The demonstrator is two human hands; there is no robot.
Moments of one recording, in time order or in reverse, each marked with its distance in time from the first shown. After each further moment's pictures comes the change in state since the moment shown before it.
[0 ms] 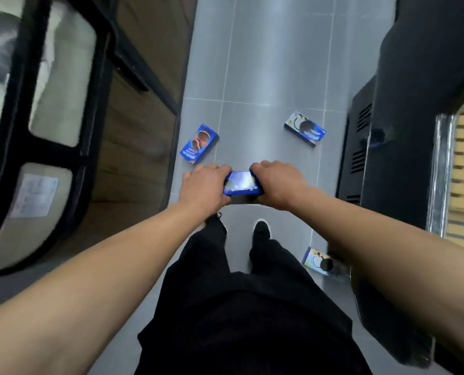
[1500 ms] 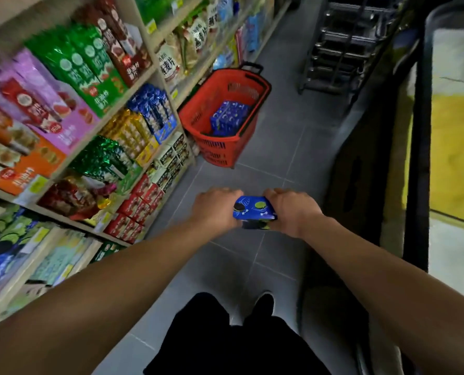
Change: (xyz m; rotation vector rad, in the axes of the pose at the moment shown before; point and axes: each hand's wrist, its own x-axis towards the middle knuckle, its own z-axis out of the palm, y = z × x) left_hand -0.702 -0.626 0.158 -0.666 0.473 -1.584; right_hand 0.050 -1.051 0.183 -0.774 -0.261 -1.560
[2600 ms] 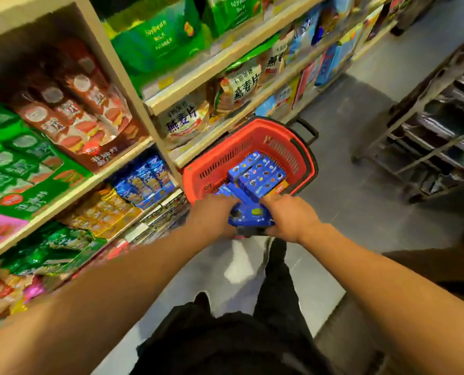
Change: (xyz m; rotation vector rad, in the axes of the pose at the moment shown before) left_hand 0.497 -0.183 -0.113 -0.188 -0.071 -0.244; right_hand 0.568 0.151 -0.170 -0.182 -0.154 -0.360
